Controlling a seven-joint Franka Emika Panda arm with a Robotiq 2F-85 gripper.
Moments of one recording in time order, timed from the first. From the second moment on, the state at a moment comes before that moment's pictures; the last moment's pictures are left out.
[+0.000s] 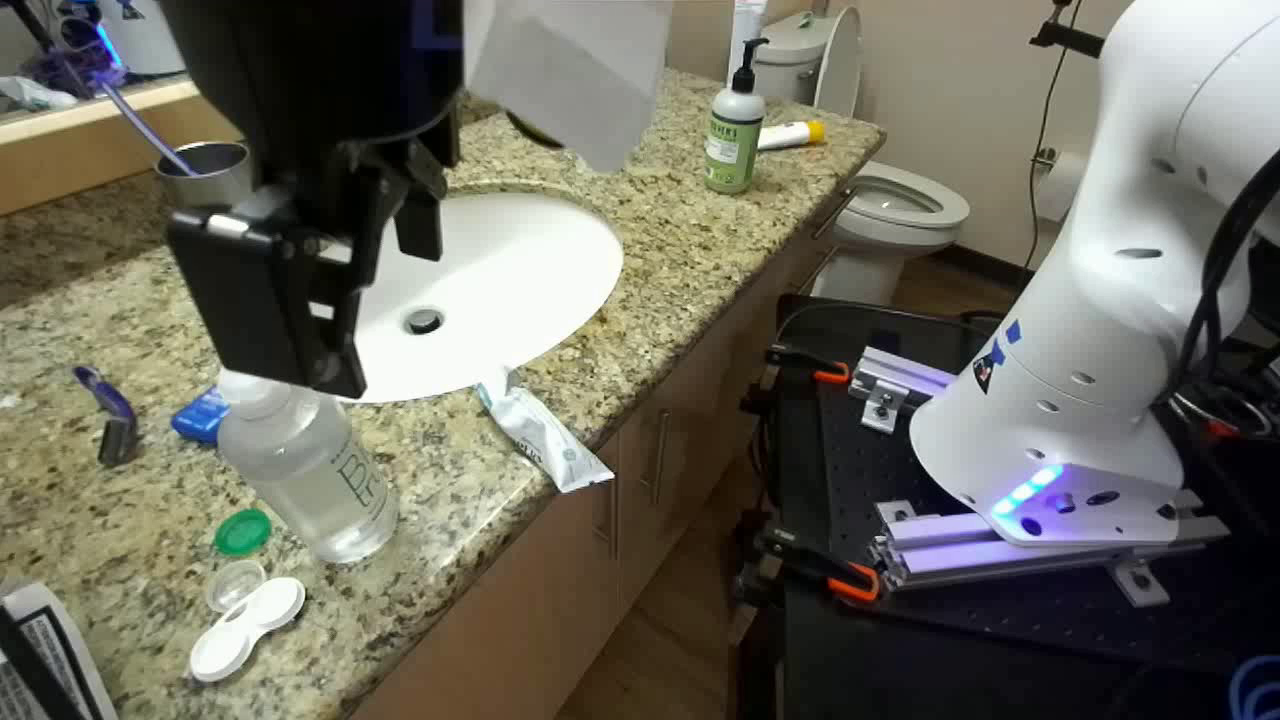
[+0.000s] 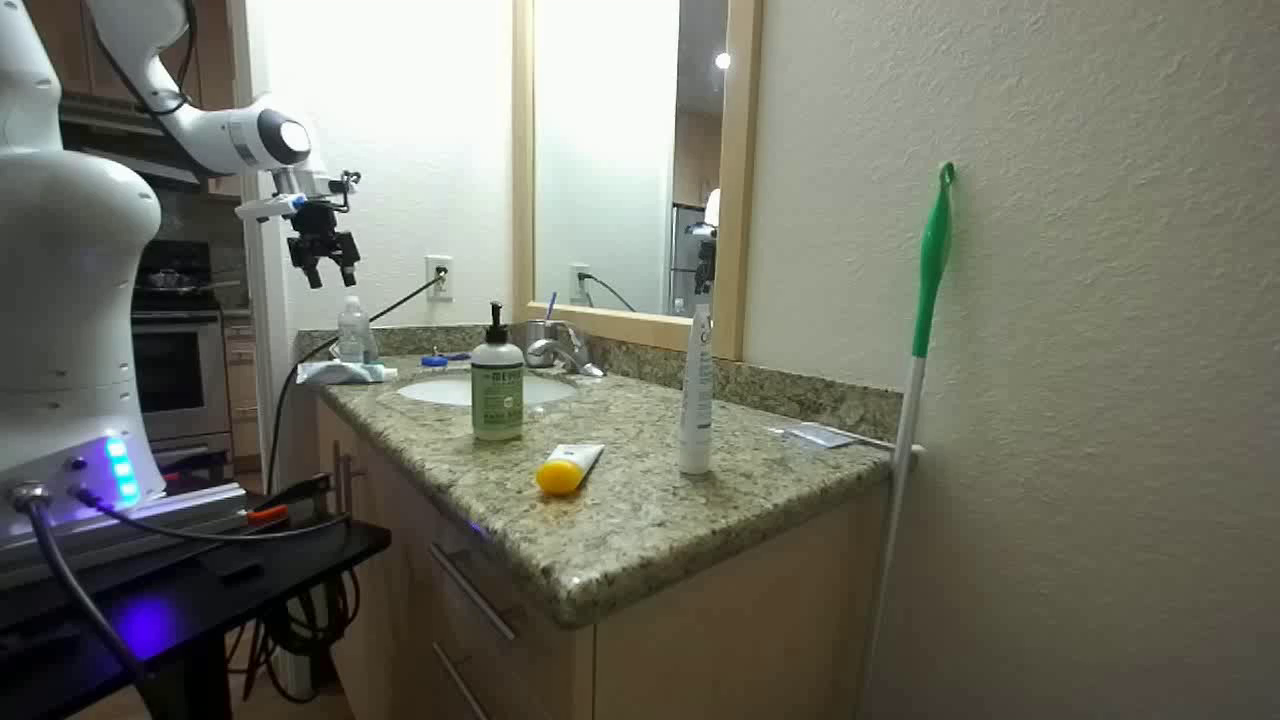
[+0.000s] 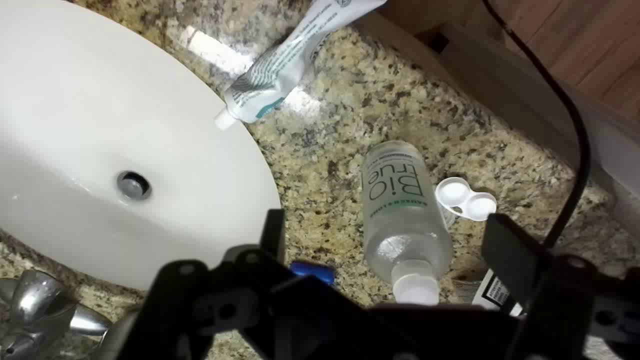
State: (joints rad) arm 0.07 -0.28 0.33 -2.49 -0.09 2.41 0.36
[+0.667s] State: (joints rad) arm -0.08 -0.26 0.22 -2.51 -0.29 2.69 0.55
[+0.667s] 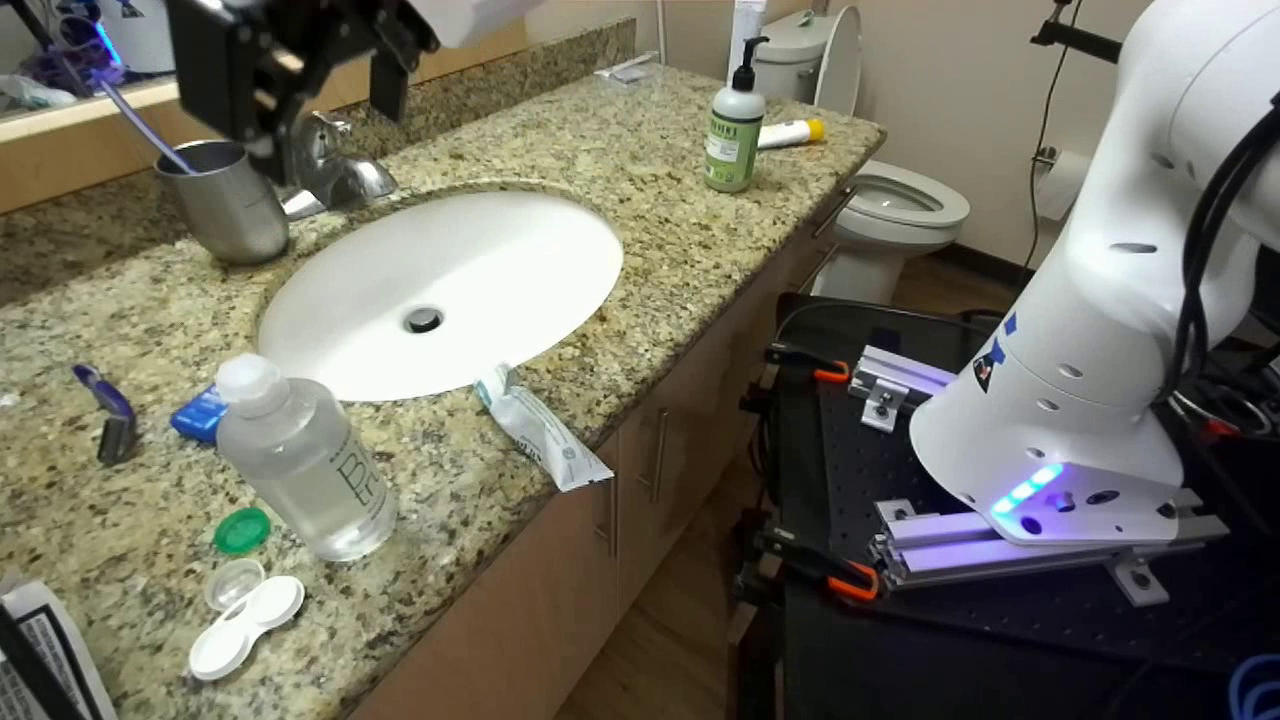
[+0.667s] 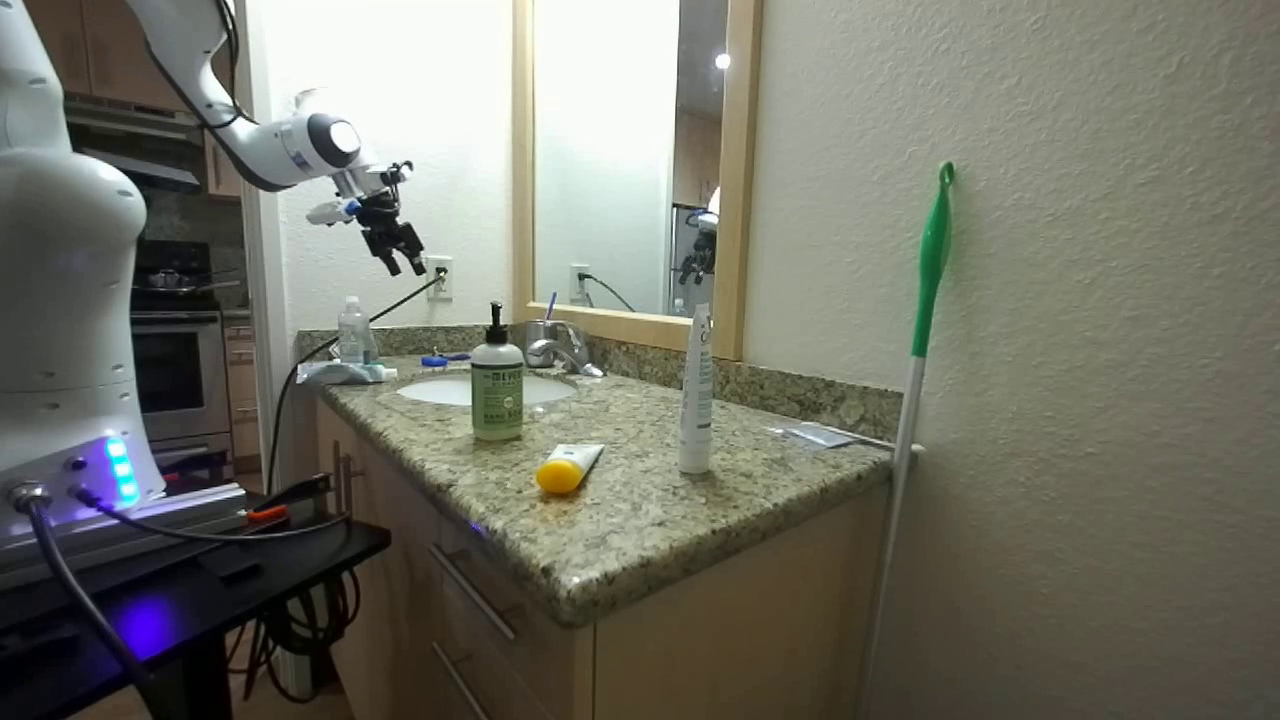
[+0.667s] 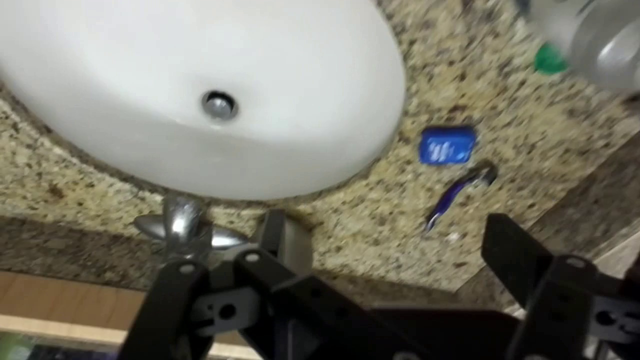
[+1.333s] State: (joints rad) arm -0.18 -0.12 0.14 -2.36 -0.20 2.76 0.67
